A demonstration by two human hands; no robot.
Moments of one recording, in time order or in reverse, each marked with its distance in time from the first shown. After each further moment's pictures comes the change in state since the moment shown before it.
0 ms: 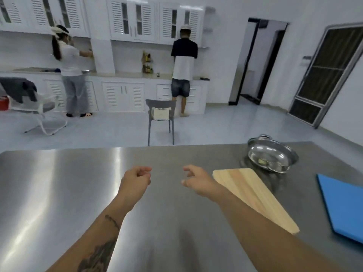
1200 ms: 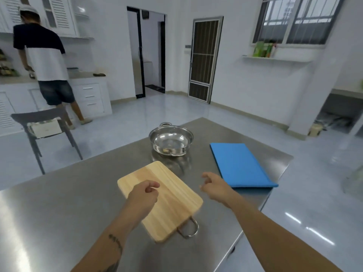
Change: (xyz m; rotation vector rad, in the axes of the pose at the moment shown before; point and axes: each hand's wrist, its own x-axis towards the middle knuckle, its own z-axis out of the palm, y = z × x) left_hand -0.056 0.047 0.290 0.202 -0.666 0.109; right_hand -0.137 0.224 -0.200 0.194 0.529 0.465
